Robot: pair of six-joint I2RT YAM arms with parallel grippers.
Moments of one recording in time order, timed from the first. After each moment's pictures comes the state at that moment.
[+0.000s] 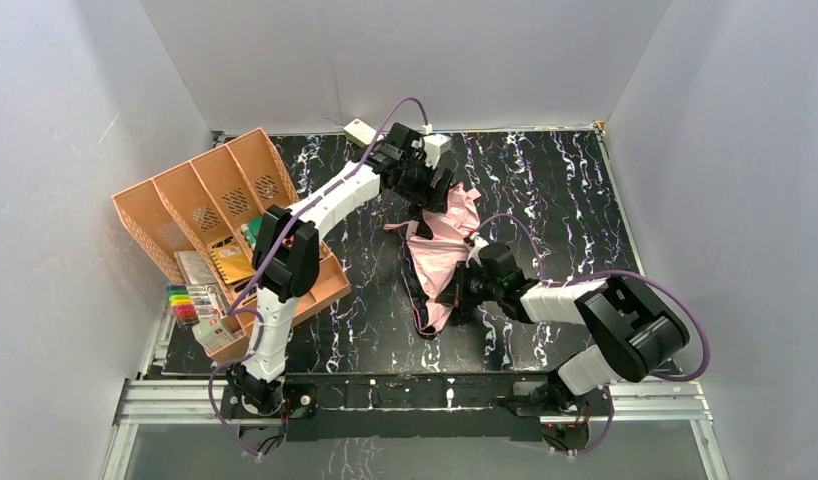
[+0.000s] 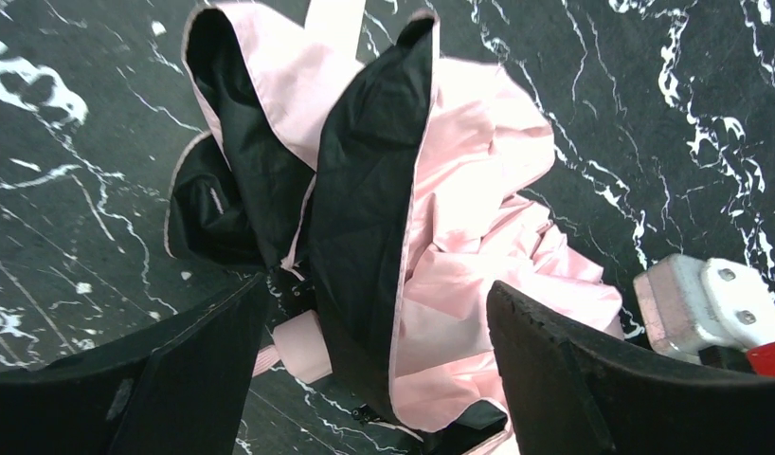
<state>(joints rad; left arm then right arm) -0.59 2.19 1.93 -0.62 0.35 -0.03 0.62 1.47 0.42 0.35 -0.37 0.65</state>
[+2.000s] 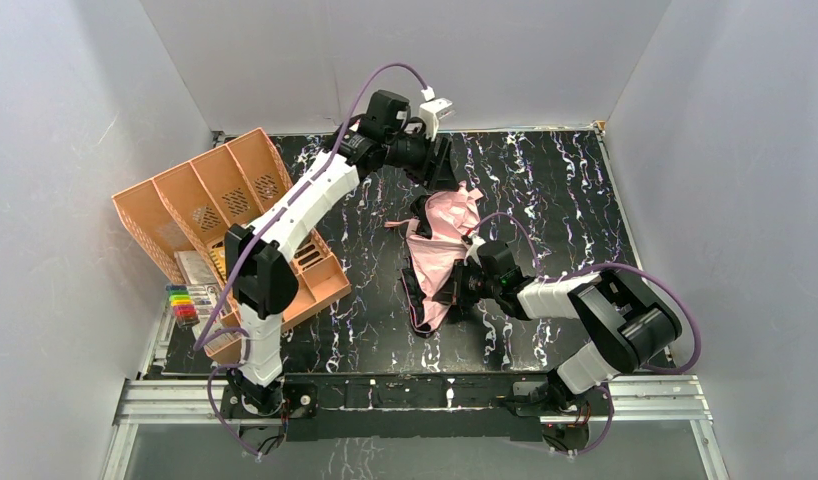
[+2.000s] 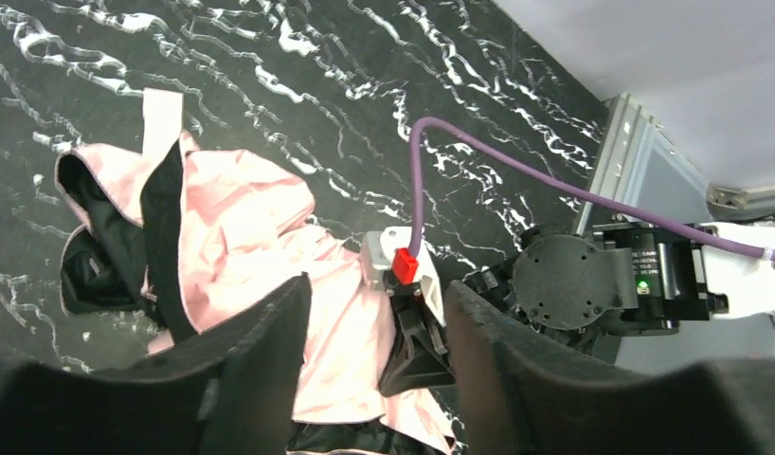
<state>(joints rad) -0.60 2.00 2.05 -0.67 0.65 -0.08 0.61 1.53 0.44 0.38 -0.41 0.66</state>
